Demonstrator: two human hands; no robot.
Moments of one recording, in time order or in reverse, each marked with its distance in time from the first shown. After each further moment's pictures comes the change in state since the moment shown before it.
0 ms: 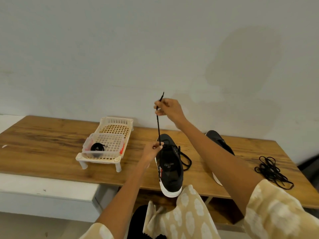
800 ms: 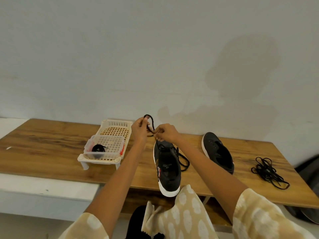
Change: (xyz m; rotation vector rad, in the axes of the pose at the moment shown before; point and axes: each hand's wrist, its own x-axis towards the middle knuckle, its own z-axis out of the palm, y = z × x) left_hand -0.008 0.088 -0.027 -0.409 0.455 0.244; right_hand -0.028 0.058 0.001 -0.598 -0.262 0.099
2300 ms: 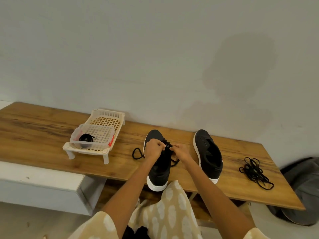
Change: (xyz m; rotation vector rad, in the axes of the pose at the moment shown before) left_hand -0.049 -0.098 0.041 0.779 -0.349 -0.032; right_hand -0.064 0.104 0.017 0.439 0.161 0.458
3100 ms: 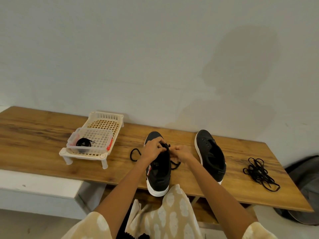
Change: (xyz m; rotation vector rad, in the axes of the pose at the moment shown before) left_hand 0.017 -0.008 -0.012 0.129 -0.143 0.208; right_hand 0.006 -0.009 -0.006 0.131 -0.131 0.083
